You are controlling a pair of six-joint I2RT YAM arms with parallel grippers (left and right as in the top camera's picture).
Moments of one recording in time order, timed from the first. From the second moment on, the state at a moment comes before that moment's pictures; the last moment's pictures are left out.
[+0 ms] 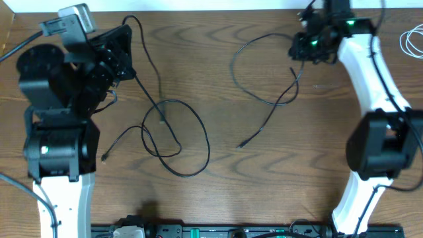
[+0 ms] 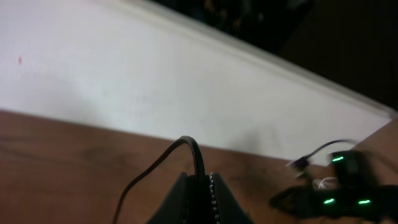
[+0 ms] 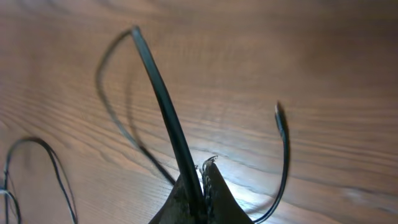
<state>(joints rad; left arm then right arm) 0.03 1.14 1.41 -0.50 0.35 -0.40 0.05 2.07 1.89 -0.92 -0.37 0.09</state>
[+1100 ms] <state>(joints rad) -0.05 1.28 1.41 -0.55 0.37 -0.40 -0.72 1.67 1.93 -0.55 -0.15 0.13</state>
